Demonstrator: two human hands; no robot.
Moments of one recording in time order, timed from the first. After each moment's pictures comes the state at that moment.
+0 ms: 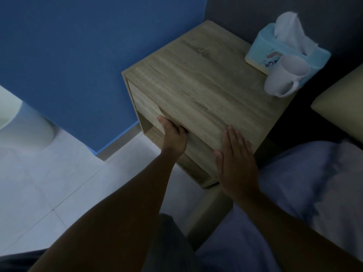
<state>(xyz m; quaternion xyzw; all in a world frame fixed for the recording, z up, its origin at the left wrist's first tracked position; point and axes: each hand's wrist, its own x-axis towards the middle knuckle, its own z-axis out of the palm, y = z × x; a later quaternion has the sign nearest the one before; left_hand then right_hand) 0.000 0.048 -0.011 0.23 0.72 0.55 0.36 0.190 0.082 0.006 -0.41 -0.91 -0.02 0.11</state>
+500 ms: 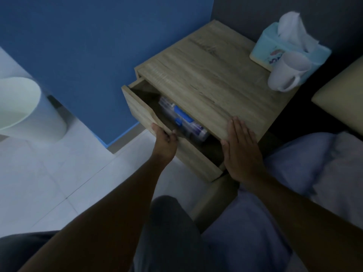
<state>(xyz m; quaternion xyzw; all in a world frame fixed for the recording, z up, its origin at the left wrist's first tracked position) -0.016 -0.031 -0.013 0.20 0.70 0.54 0.42 0.190 0.083 0.017 -0.40 -0.92 0.01 0.06</state>
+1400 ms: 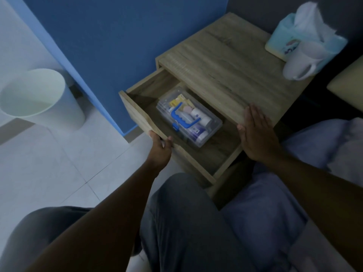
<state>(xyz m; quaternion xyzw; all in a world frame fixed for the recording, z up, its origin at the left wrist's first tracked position) -0.028 -0.131 -0.012 0.16 0.73 0.50 0.44 0.189 0.081 0.022 -0.39 -0.92 0.03 0.04</state>
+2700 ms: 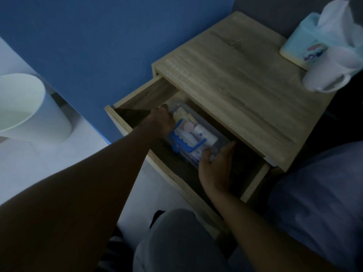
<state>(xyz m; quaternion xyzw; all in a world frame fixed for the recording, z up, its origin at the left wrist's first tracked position) -0.134 -0.003 0.017 0.35 0.86 0.20 0.32 0.062 -0.013 -0.026 -0.63 -0.60 0.42 0.25</state>
